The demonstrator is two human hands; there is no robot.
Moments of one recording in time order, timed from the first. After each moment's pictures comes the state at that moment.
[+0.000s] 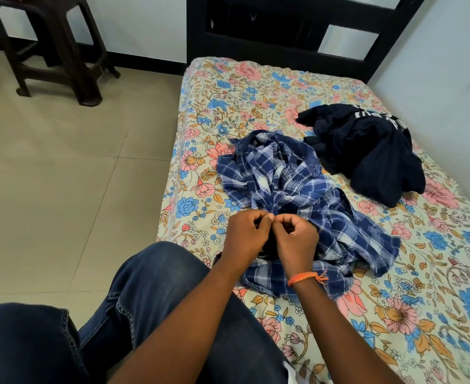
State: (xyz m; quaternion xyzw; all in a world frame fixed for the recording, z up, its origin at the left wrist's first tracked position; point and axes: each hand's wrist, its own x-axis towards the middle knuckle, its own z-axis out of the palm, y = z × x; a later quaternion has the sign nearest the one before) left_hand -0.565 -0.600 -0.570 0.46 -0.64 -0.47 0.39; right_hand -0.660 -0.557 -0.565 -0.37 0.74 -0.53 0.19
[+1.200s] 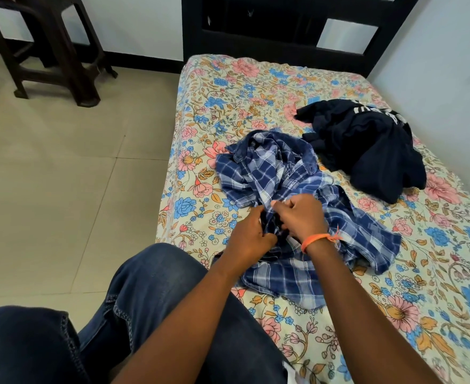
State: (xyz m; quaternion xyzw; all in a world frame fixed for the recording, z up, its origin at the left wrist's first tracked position) left_hand -0.566 -0.597 -0.564 0.45 -0.70 -0.50 0.24; right_hand -0.697 -0.594 -0.532 -0.45 0.82 -0.30 0.19
